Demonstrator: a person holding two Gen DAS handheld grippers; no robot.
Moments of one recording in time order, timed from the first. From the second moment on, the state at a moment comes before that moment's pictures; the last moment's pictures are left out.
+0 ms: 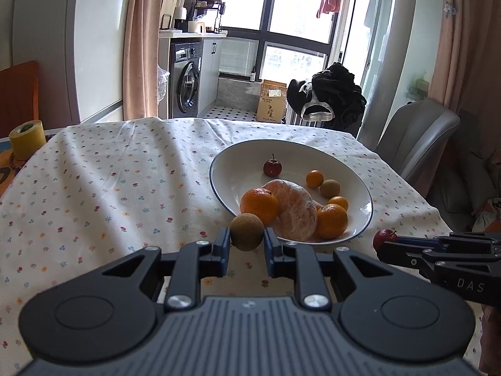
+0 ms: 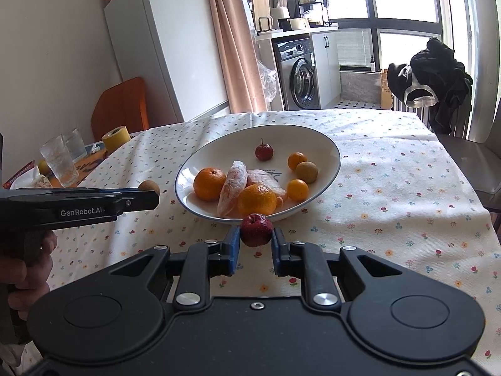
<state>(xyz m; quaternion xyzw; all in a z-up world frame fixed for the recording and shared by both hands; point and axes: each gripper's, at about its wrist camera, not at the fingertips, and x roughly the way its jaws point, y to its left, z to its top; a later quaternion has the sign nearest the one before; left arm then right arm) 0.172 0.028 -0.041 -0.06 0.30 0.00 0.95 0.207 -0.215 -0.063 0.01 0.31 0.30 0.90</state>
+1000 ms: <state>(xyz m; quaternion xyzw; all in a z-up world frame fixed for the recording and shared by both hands) 0.231 0.035 -0.032 -0.07 0.30 0.01 0.95 0.275 -0.201 -0.053 0.02 0.30 0.30 0.91</state>
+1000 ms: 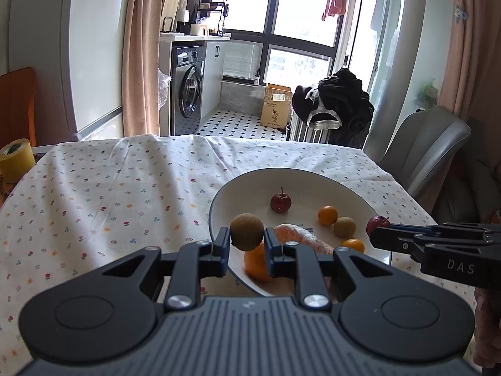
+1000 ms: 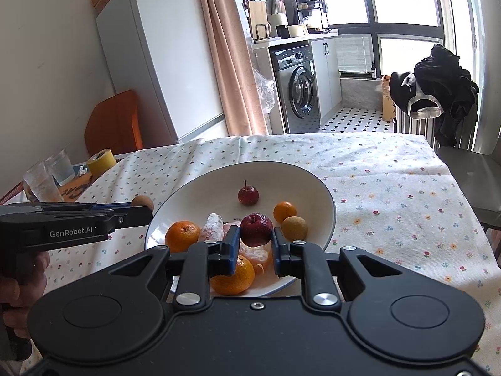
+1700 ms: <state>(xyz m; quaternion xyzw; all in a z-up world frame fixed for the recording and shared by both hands) 0.249 0.042 -0.034 -0.08 0.31 0.01 0.95 0.299 -0.186 -0.063 0.04 0.30 0.31 0.90</state>
